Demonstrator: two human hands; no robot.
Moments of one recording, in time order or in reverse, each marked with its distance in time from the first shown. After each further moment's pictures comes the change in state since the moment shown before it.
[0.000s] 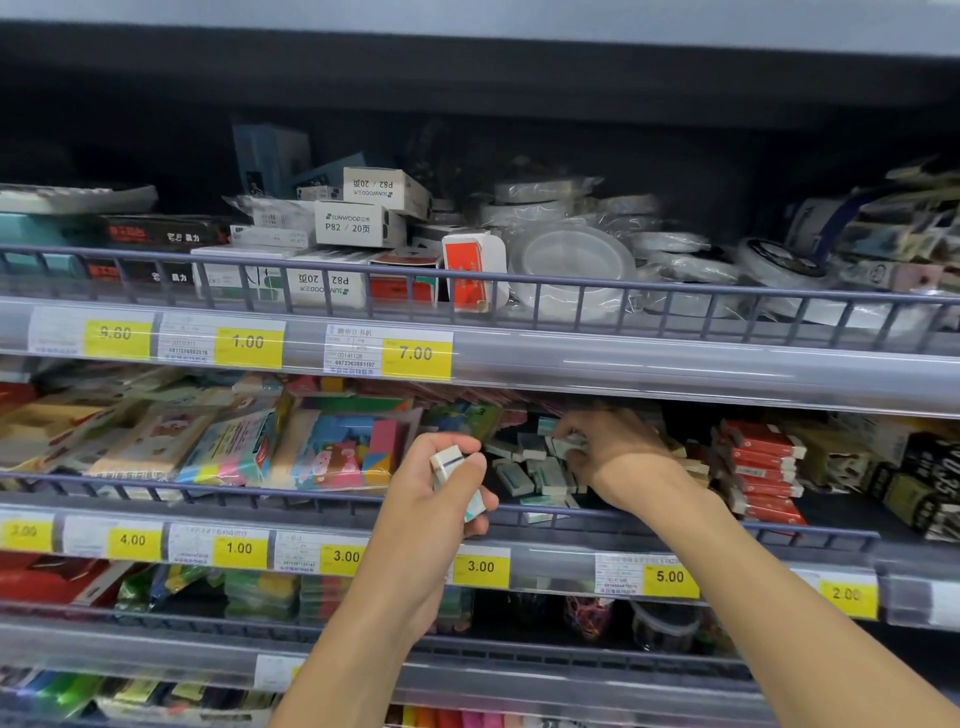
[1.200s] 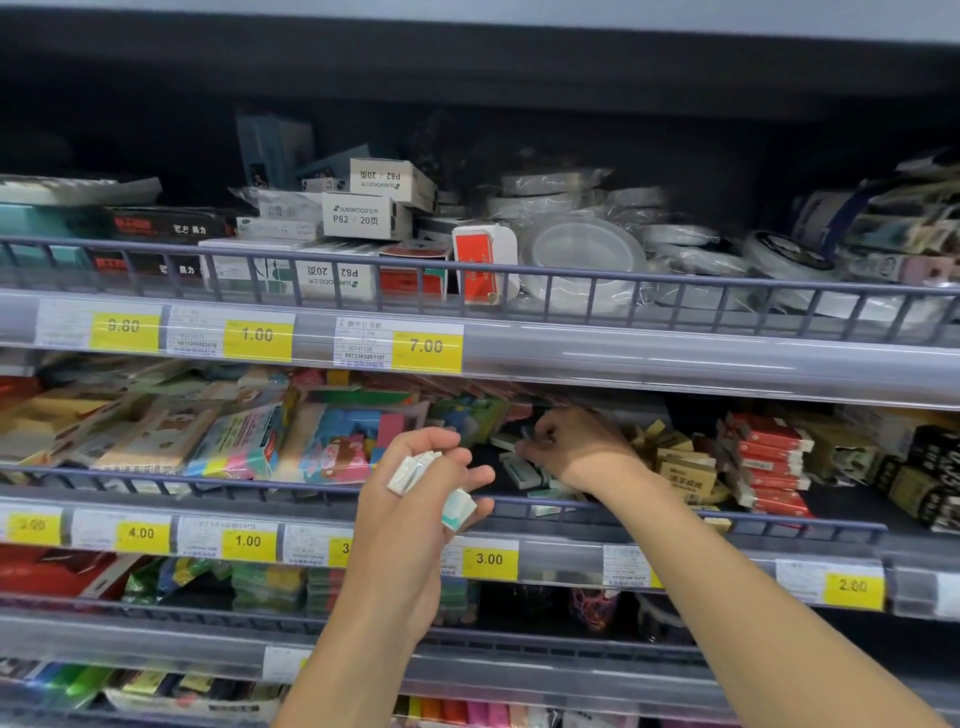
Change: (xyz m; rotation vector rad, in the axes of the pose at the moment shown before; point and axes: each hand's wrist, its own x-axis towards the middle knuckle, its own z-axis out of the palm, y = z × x) left_hand -0.010 0.005 -0.009 -0.241 0.138 0.053; right_hand 0.017 -0.033 0.019 0.076 -0.032 0.045
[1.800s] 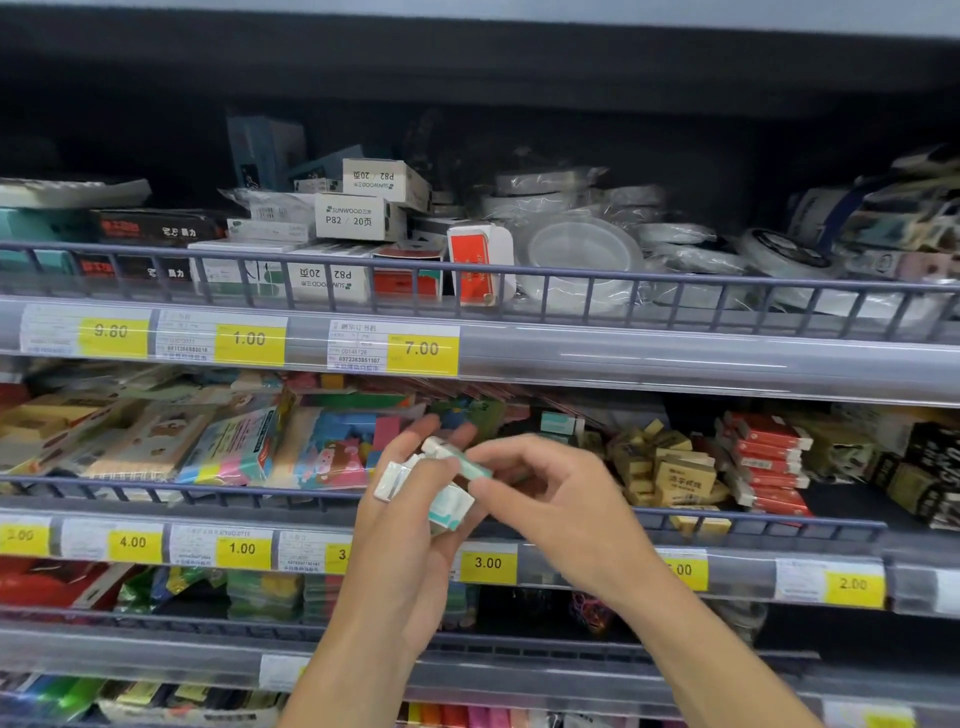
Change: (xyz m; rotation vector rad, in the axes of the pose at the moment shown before) left_hand 0.004 -0.006 -0.002 -0.239 -0.029 -0.073; right_hand -0.105 -0.025 0.002 0.936 0.068 -0.454
